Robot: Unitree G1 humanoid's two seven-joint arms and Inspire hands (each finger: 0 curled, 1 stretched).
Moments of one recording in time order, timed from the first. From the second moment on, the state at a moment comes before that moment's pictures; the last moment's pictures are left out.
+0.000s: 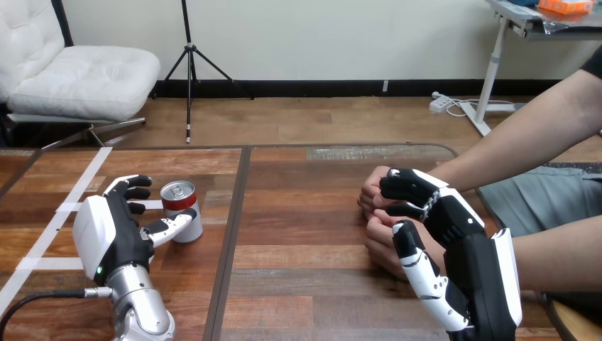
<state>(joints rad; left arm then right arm) -0.52 0.22 -0.06 1.25 0.33 -0.40 0.74 0.27 -0.01 0.06 0.17 -0.16 -0.93 -0.06</state>
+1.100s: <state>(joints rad) -0.52 0.22 -0.07 1.25 0.33 -0.34 0.74 0.27 -0.01 0.06 0.17 -0.16 -0.93 -0.06</state>
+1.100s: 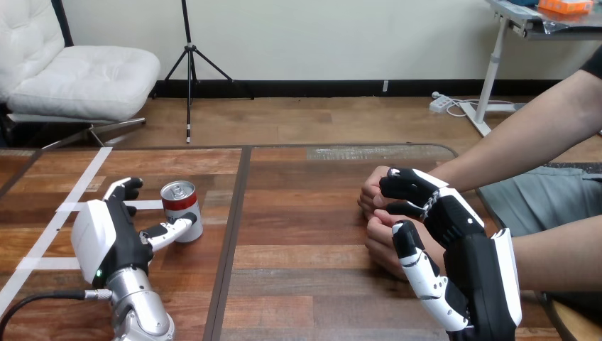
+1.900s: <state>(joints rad) -0.53 0.22 -0.08 1.26 0.33 -0.31 0.65 0.27 -0.01 0.06 0.17 -0.16 -0.93 -0.06</state>
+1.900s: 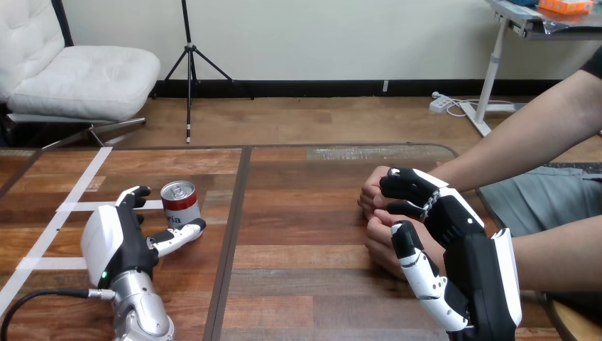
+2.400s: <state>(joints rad) -0.54 0.22 -0.07 1.26 0.33 -0.31 0.62 0.27 -0.01 0.06 0.17 -0.16 -0.93 -0.06</state>
